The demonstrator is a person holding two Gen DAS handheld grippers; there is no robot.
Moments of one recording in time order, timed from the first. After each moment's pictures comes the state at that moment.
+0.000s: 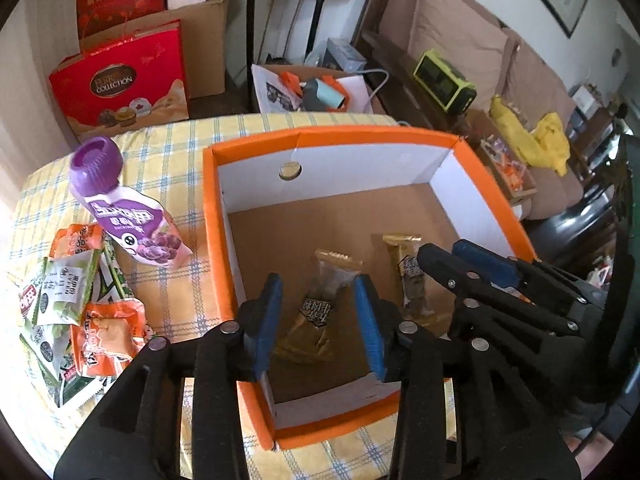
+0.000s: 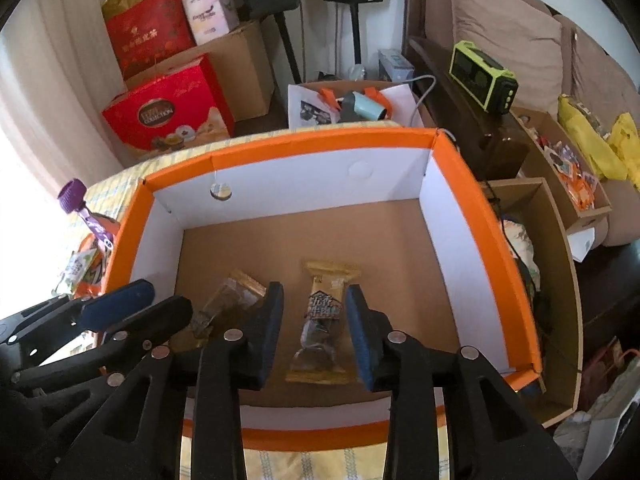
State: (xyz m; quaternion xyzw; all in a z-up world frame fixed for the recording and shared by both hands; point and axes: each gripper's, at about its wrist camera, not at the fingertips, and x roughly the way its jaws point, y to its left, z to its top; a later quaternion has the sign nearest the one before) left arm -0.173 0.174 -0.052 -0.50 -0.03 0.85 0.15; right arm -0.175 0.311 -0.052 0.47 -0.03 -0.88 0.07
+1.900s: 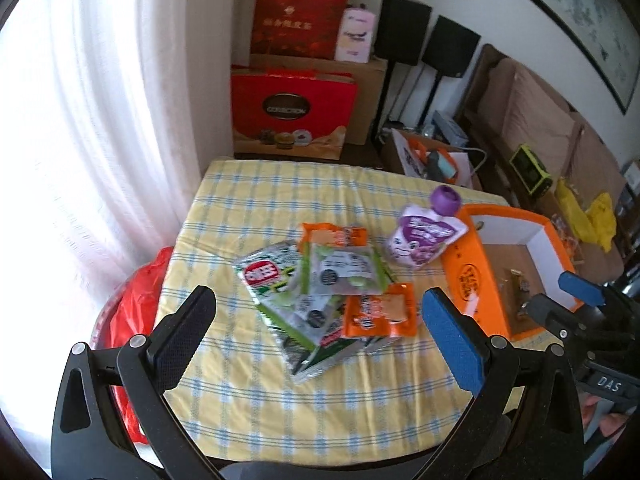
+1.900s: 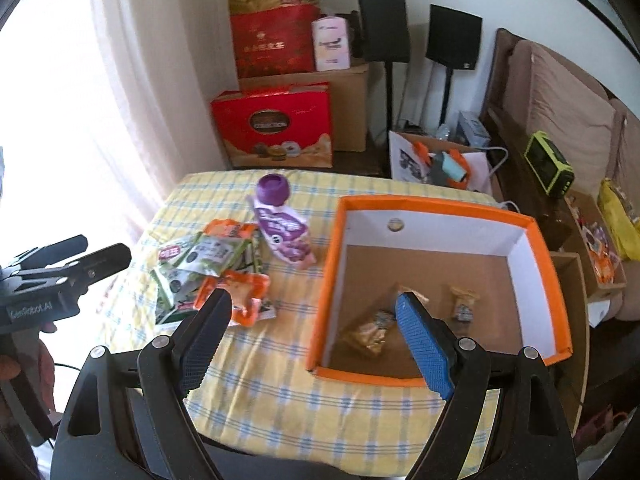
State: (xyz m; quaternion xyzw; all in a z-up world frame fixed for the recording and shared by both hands) left arm -0.106 -0.052 0.000 -0.43 -0.08 0.90 0.00; right arm -0.108 0.179 0.009 0.41 0.04 -0.89 0.18
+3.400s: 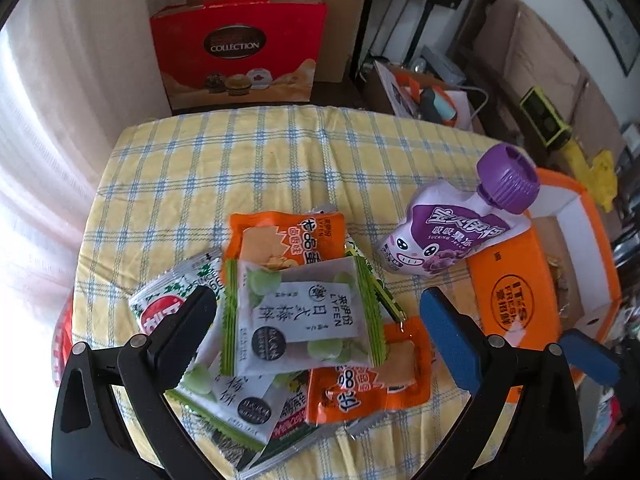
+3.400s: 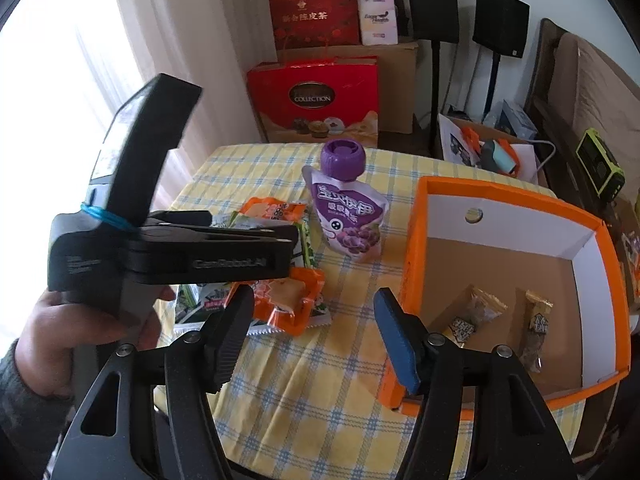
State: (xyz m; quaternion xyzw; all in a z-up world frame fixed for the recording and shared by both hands) left arm -0.217 0.000 -0.084 -0.53 -0.04 0.85 0.05; right arm -0.126 0.138 -0.030 0.44 0.05 -0.87 0.23
